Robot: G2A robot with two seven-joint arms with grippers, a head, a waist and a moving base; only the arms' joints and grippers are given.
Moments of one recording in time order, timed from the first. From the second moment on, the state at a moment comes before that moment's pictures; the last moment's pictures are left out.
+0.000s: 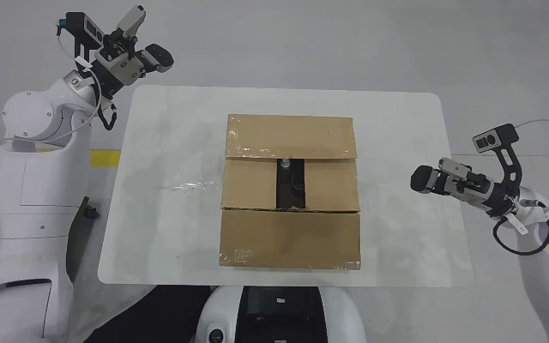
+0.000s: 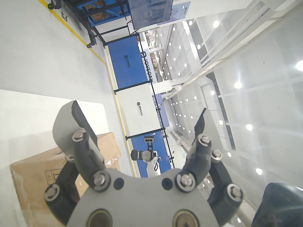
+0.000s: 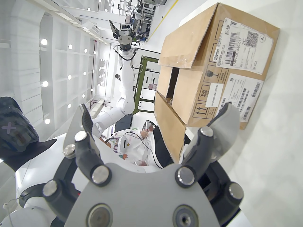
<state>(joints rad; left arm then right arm) 0.64 -0.98 -1.37 -1.25 -0.56 -0.08 -0.79 -1.31 -0.85 1.71 -1.62 0.66 -0.19 1.20</state>
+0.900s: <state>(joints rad) 0.79 -0.97 -1.36 -1.43 -0.70 -0.06 -1.09 -1.31 -0.85 1.71 -1.62 0.66 -0.19 1.20</state>
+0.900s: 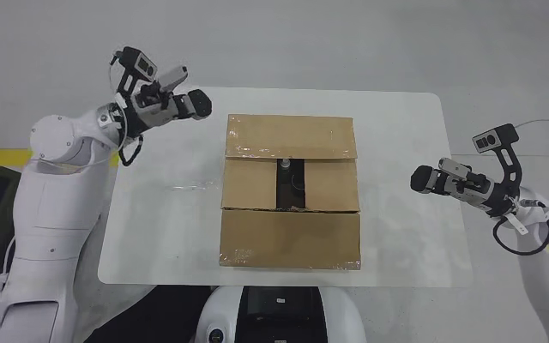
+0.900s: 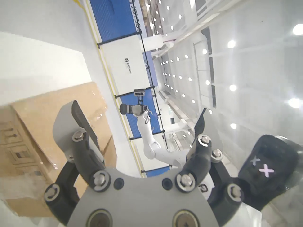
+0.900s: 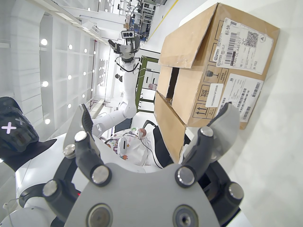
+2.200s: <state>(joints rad) 0.95 -0.95 -1.26 -1.58 -0.57 0.12 -1.28 -1.31 -0.85 1.71 -1.62 0.66 -0.19 1.20</state>
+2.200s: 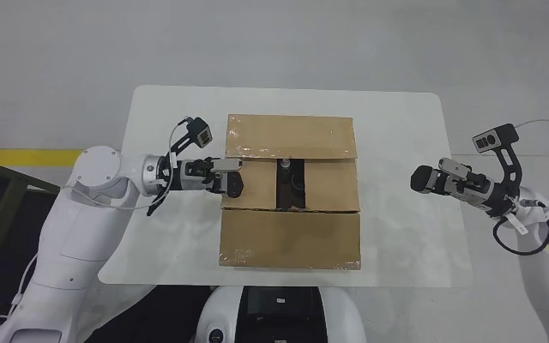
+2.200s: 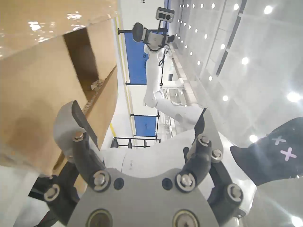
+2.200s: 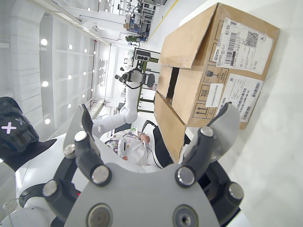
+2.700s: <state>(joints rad) 0.92 -0.95 -1.25 -1.50 -0.56 0.14 -1.24 -1.31 -0.85 1.71 -1.62 0.66 -0.19 1.20</state>
